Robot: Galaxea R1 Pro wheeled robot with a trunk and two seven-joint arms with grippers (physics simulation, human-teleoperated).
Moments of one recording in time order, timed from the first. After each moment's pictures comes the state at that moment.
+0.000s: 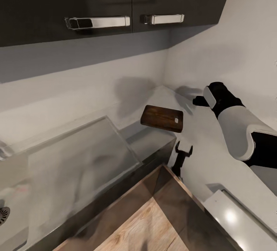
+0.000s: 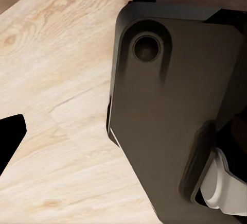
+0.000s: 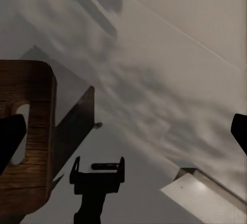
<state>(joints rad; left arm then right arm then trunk) -0.35 0.00 -0.23 0.08 0.36 -0.01 0.08 -1.56 -0.08 -0.16 -0.35 0.04 0.79 -0.30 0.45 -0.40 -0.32</state>
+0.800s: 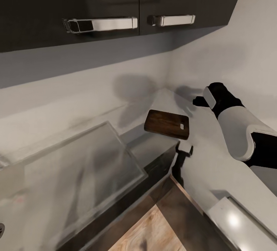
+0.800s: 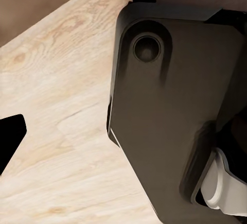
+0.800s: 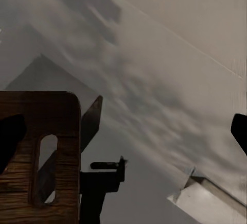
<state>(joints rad) -0.35 0.00 -0.23 0.08 0.36 -0.01 0.08 -1.55 -0.08 -0.16 -0.35 0.04 0.78 -0.30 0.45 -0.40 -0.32</state>
